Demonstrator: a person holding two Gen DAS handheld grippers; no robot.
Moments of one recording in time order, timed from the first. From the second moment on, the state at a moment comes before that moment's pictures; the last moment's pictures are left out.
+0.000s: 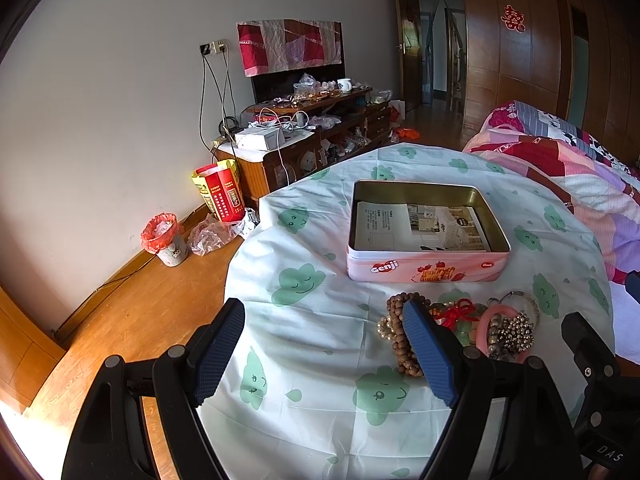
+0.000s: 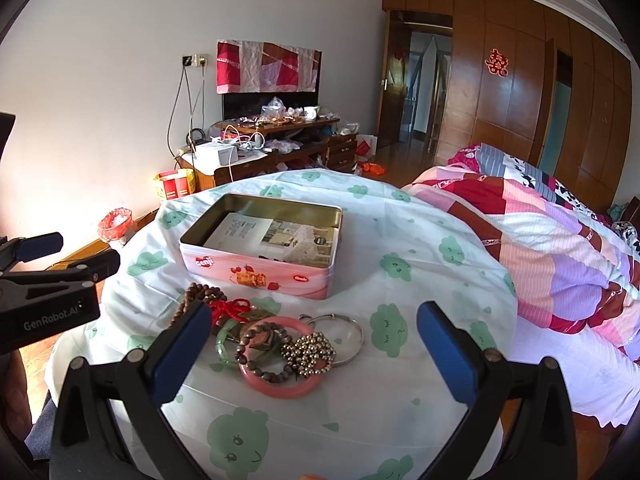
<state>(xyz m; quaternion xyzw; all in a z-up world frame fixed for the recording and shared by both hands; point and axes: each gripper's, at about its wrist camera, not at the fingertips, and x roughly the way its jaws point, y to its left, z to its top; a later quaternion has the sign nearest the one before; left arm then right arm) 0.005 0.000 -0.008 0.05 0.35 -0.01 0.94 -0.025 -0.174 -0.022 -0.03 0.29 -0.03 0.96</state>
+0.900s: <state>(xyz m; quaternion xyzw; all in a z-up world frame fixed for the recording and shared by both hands) 0.026 0.005 -0.037 0.07 0.37 -0.01 0.93 -0.019 -0.190 -0.040 -0.03 0.30 -0.04 0.95</state>
